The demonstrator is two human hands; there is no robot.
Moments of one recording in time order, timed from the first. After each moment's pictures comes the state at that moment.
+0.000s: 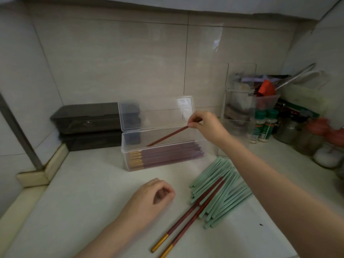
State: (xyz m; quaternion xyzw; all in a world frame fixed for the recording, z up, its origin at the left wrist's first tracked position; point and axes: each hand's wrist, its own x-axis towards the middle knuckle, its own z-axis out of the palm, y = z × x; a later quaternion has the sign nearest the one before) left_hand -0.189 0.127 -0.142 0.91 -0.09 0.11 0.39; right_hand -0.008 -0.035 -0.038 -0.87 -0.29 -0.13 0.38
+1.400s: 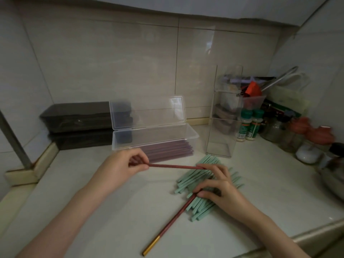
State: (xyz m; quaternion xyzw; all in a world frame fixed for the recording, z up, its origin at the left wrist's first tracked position) left_hand -0.172 0.160 -0.080 0.92 -0.04 0.15 0.35; right_hand -0.120 -0.128 -0.146 -0.86 -0.39 -0.09 0.32
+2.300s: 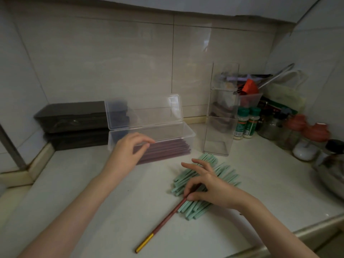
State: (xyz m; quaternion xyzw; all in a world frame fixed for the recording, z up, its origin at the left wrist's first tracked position) left_hand -0.132 0.152 -0.086 0.89 -0.12 0.29 0.32; right_hand -0.120 -0.110 -0.115 -0.87 -0.42 0.07 0.25
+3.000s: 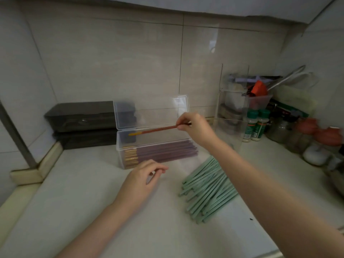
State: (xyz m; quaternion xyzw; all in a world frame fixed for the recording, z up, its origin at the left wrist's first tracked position) left_hand -0.163 0.135 -0.135 0.88 -0.14 0.25 0.37; right_hand -0.026 -0.024 -0.043 -0.86 -0.29 -0.11 0.40
